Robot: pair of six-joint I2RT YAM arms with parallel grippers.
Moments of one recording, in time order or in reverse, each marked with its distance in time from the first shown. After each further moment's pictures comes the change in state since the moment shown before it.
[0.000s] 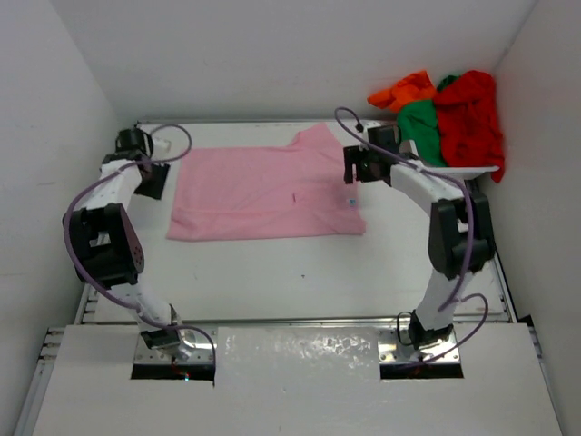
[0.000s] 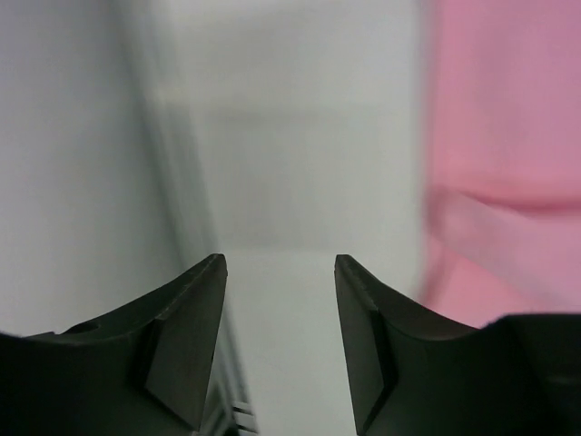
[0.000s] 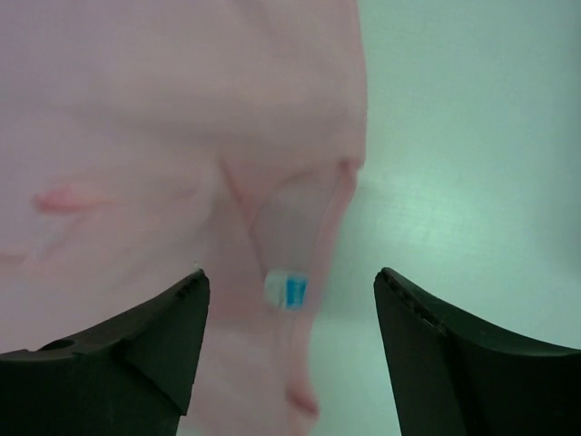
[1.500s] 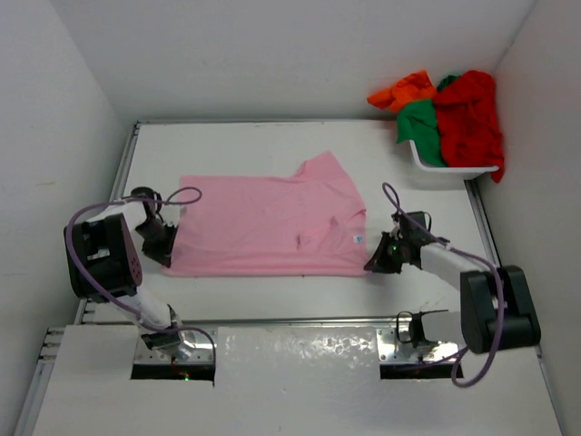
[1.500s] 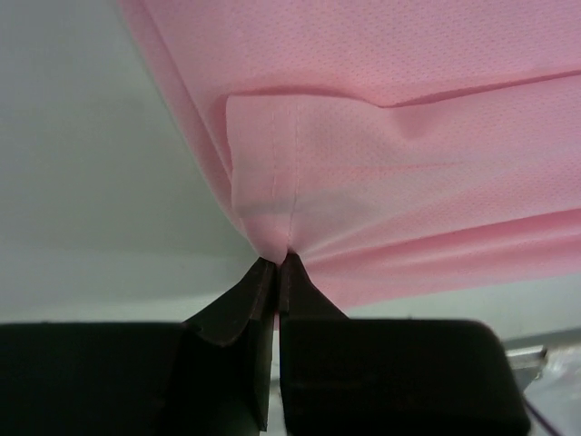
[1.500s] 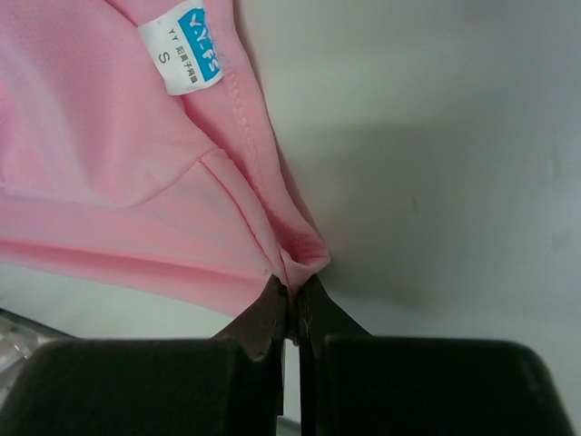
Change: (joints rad) left arm 0.023 -0.119 -0.501 -0.161 0.244 0.014; right arm -0.137 -0.575 -0.945 0.043 -0.337 0.456
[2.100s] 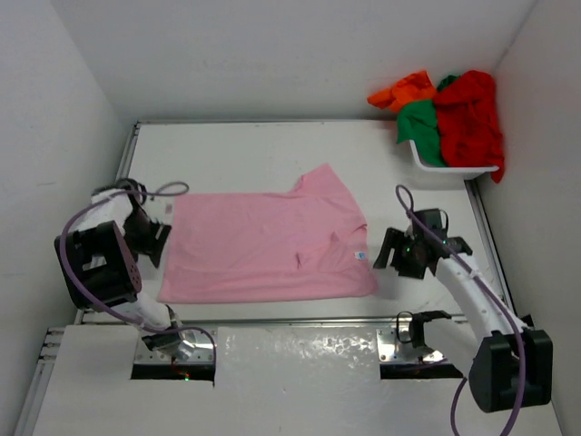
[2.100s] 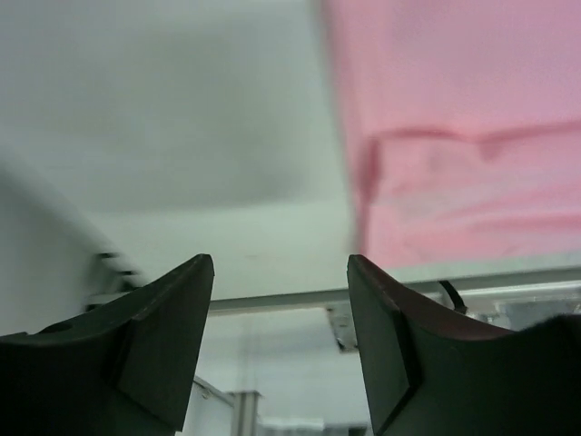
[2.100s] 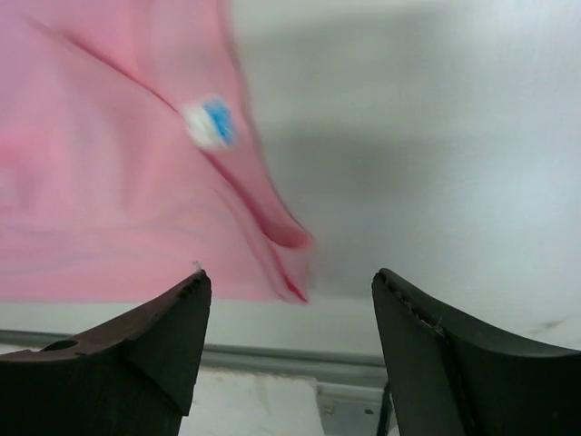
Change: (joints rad) left arm 0.058 -0.073 0.060 -0.249 -0.134 0.095; right arm 0.000 -0.377 0.045 -0.451 0.170 -0.082
